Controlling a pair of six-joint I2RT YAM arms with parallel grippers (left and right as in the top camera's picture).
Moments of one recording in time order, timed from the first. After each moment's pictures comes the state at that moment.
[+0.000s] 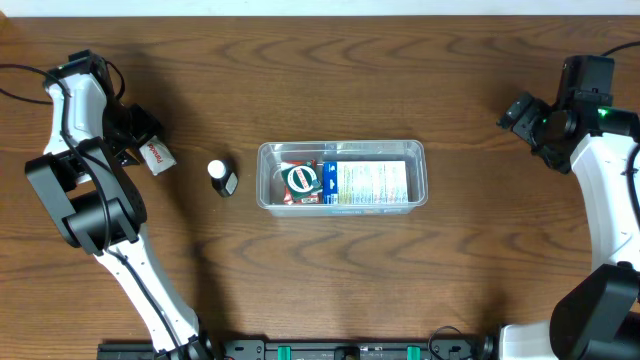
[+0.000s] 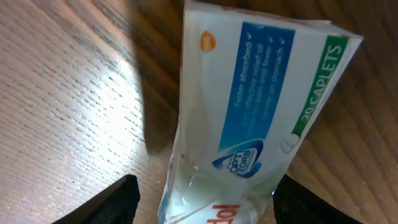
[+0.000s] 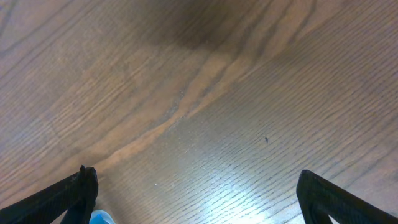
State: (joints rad) left arm 0.38 2.34 1.93 -1.20 0.09 -0.40; right arm -0.18 1.61 1.32 -0.83 0.02 0.52
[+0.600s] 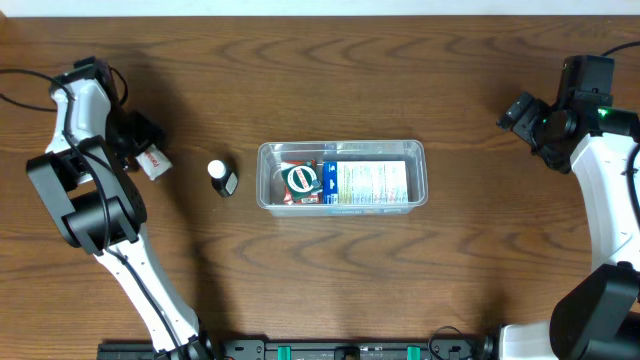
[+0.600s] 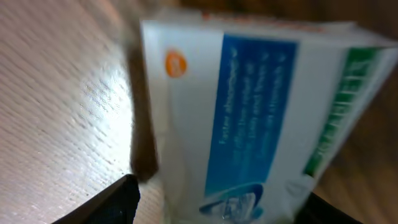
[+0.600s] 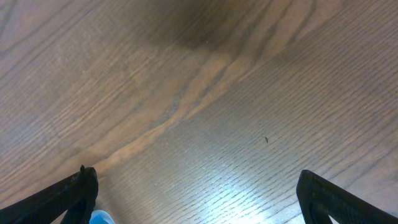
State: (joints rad) left arm 0.38 2.34 1.86 -1.15 0.02 -0.47; right arm -0.18 1.61 1.32 -0.83 0.02 0.52
